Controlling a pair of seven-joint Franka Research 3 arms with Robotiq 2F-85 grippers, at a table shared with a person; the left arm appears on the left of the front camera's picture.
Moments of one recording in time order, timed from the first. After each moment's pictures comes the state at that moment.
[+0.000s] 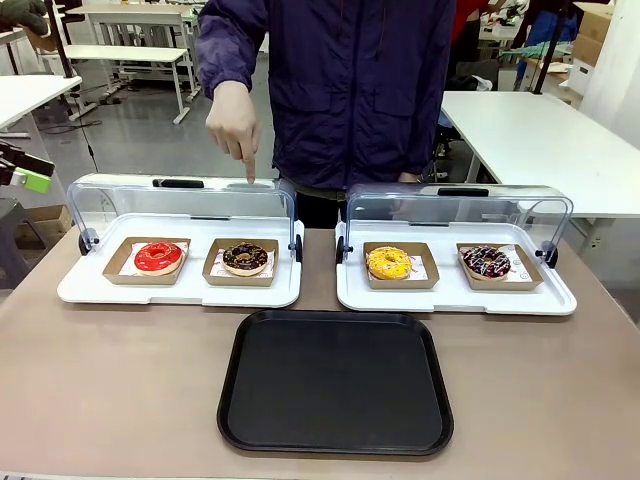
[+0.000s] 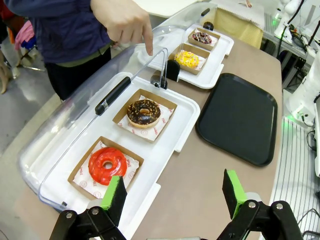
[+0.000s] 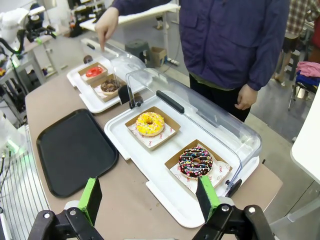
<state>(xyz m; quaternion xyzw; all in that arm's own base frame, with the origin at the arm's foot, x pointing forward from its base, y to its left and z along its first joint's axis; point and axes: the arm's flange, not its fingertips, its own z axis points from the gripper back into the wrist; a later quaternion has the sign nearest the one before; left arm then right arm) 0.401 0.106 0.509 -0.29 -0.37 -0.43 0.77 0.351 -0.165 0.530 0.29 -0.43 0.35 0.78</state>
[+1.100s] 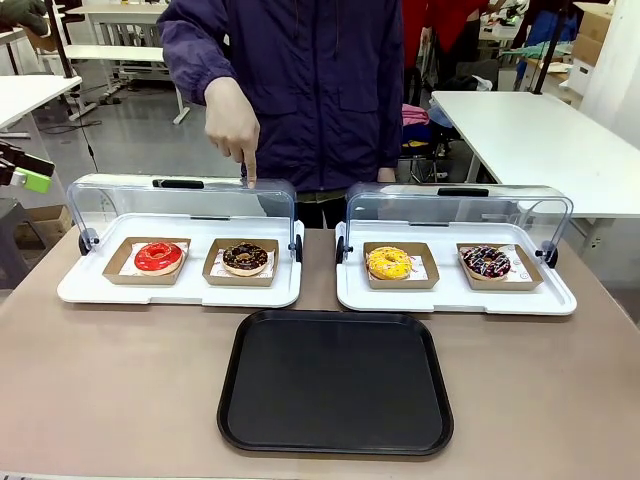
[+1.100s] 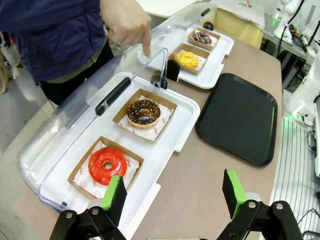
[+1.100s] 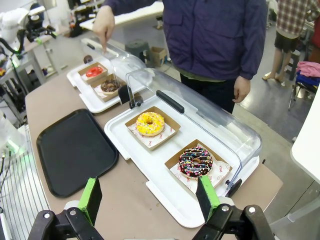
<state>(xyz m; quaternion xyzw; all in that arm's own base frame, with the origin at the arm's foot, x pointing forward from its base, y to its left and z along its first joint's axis) 0.401 0.106 0.509 -0.29 -0.37 -0.43 0.77 0.351 -0.165 0.530 0.29 -0.43 0.35 0.78</state>
